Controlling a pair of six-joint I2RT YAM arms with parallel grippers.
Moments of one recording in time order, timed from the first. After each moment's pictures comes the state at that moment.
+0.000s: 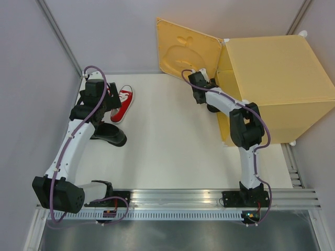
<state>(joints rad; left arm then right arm) -0.15 1.23 1.24 -0.63 -0.32 -0.28 0.42 2.16 1.72 -0.49 0.65 0.06</state>
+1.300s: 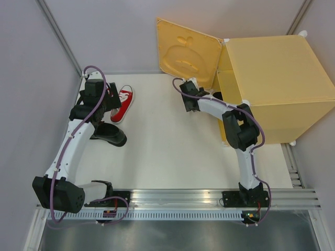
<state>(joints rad) -0.15 1.23 1.24 -0.63 -0.30 -0.28 0.51 2.16 1.62 -0.39 0.51 0.14</state>
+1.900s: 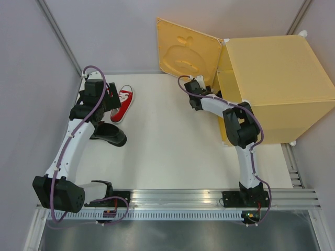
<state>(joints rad) -0.14 1.24 1.24 -0.63 -0.30 -0.28 0.45 2.21 1.62 -0.32 0.65 0.17</state>
